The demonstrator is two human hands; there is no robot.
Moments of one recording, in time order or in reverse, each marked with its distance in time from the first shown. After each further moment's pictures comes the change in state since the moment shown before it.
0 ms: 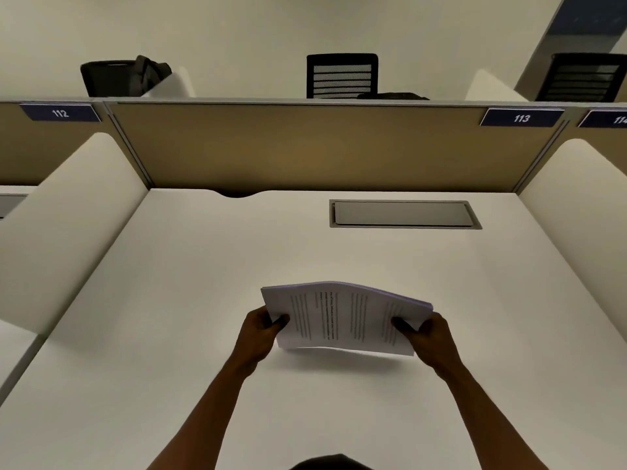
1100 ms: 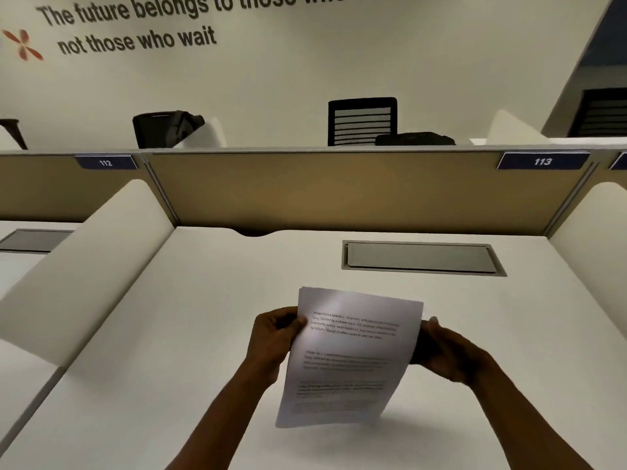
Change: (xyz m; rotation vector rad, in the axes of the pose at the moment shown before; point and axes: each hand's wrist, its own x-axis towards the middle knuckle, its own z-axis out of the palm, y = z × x) left_hand 0.016 0.108 0.046 -0.191 0.115 0.008; right_hand 0.087 -0.054 -0.050 0.736 -0.946 0.153
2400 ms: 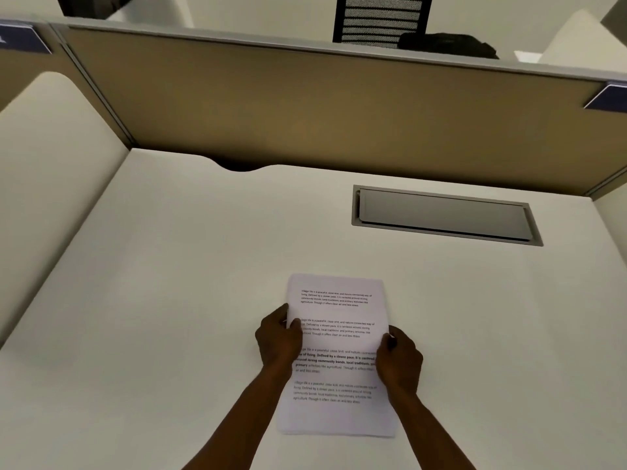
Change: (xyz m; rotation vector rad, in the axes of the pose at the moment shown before) left_hand 0.088 -0.114 -0.010 0.335 0.353 -0.386; right_hand 0.131 0.136 0.033 -0.840 1.207 0.279
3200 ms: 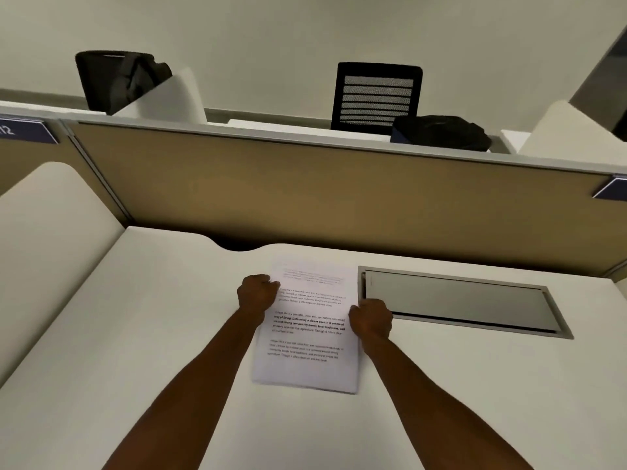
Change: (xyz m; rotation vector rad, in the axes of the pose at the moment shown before) left_hand 0.216 0.185 0.005 0.184 -0.008 0.173; right_hand 0.185 -0.195 0.058 0.094 -0.055 -0.048
